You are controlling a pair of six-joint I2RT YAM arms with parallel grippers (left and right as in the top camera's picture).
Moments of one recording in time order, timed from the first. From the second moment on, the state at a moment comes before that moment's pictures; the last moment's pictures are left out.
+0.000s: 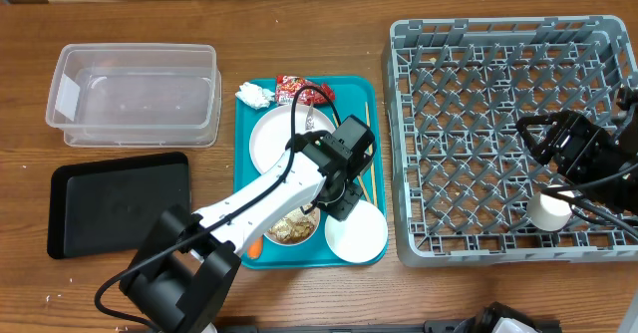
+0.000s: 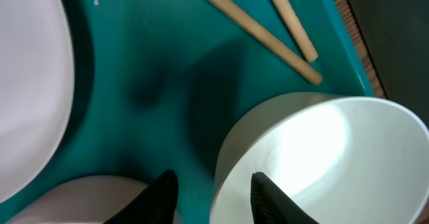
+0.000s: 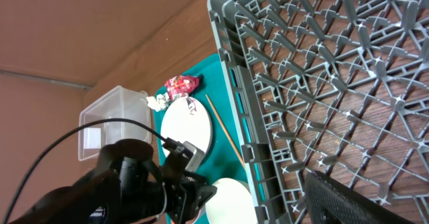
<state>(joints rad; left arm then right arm) -0.73 1.80 1.23 -0.86 0.12 -0.15 -0.46 1.13 1.54 -1.39 -0.70 0.17</state>
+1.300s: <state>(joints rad) -0.61 1.83 1.56 -1.29 0.18 -0.12 -0.46 1.13 1.54 -1.40 -0.70 0.17</state>
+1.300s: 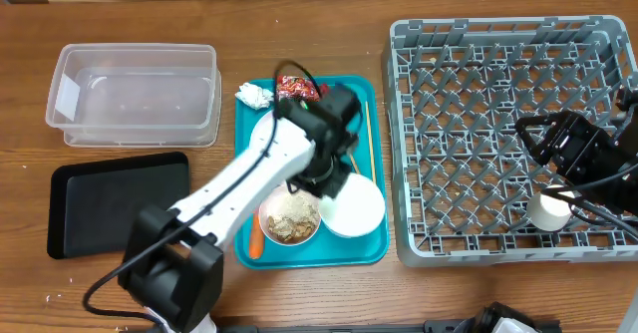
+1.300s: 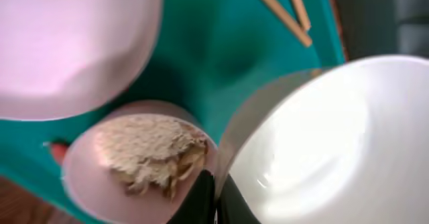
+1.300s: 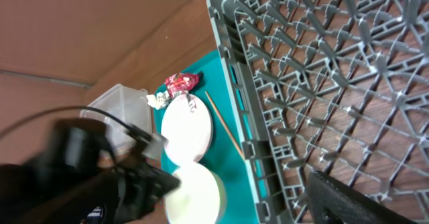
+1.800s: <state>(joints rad) -0.47 1.83 2.00 -1.45 0.46 -0.02 -0.03 1.13 1.54 -1.37 -0.73 0.23</state>
